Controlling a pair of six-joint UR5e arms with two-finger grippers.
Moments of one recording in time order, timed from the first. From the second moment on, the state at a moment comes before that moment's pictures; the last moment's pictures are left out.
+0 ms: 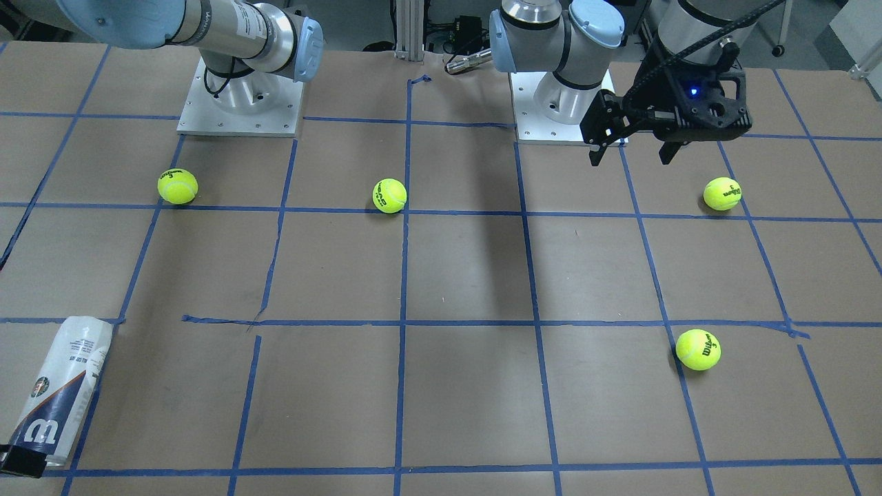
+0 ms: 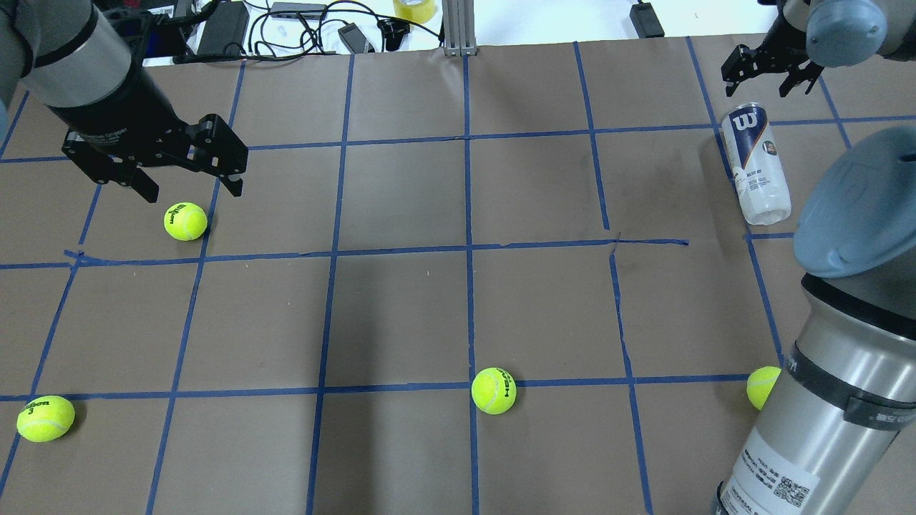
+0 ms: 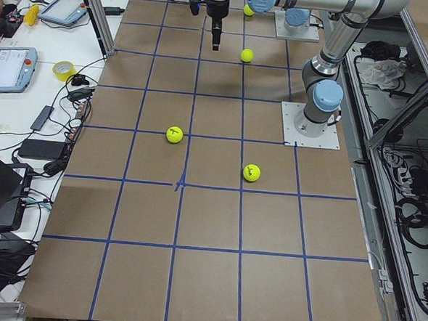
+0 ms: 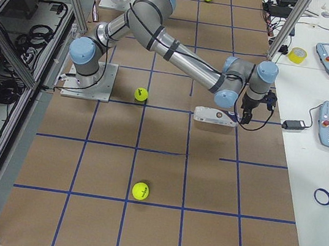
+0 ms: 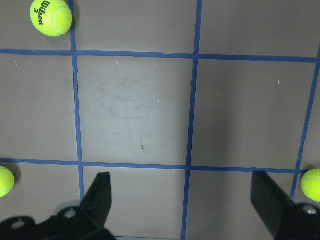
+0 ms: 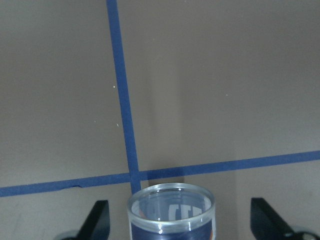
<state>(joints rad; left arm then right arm) -1.49 -1.49 -1.61 -1.61 1.59 0.03 1.22 -0.78 1.10 -1.96 -1.58 -0.25</state>
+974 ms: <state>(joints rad) -1.49 -1.49 -1.61 -1.60 1.59 0.03 1.22 -0.74 1.15 -2.02 -1.59 -0.28</state>
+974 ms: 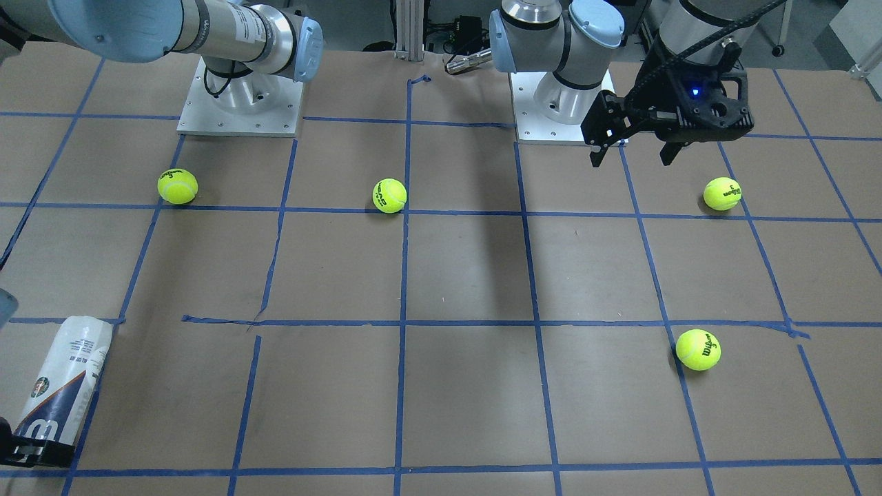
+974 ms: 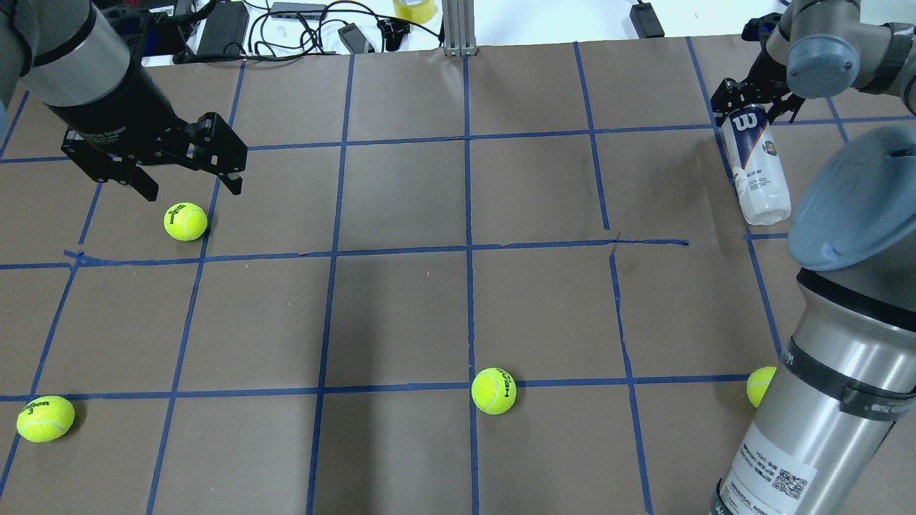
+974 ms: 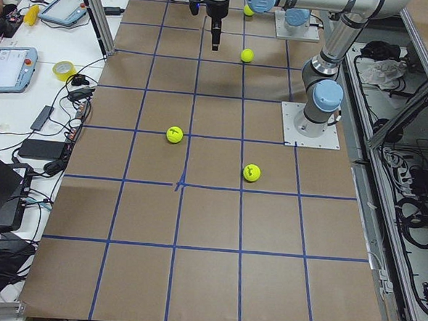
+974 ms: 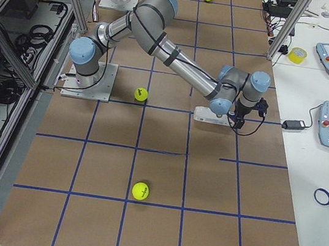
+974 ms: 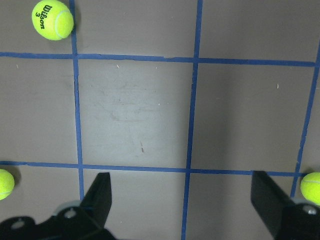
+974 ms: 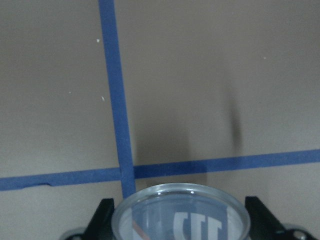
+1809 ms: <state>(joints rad) -1.48 -1.49 -1.60 -1.61 1.58 0.03 1.35 -0.90 1.18 -1.93 -1.57 -0.34</state>
